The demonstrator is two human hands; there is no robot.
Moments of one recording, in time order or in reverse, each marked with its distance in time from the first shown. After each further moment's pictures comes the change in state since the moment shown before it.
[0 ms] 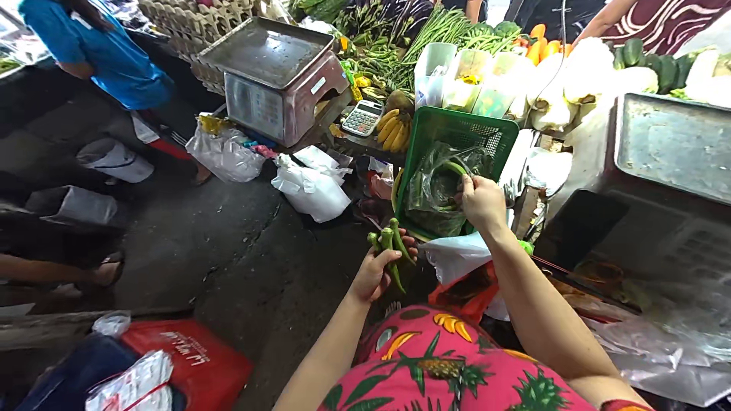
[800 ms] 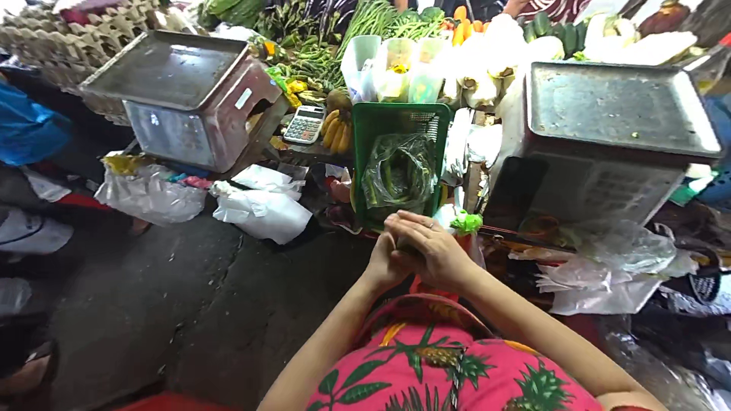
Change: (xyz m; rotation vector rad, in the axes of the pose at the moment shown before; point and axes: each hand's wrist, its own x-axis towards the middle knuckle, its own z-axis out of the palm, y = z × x) left_hand 0.034 -0.020 0.071 0.800 -0.320 0.383; right_hand -0.104 0.052 0.001 0.139 -0.007 -0.892
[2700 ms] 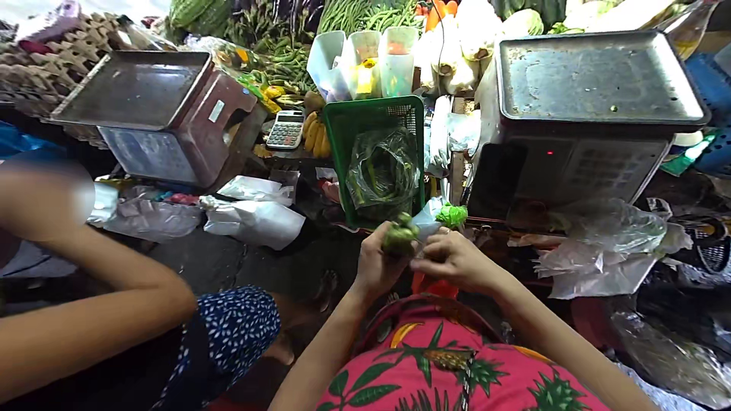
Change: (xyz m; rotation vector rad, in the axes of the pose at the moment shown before) left_hand 0.005 0.004 0.013 0.156 0.070 -0.018; right_hand -0.053 0.027 -0.039 0.201 -0.243 0.360
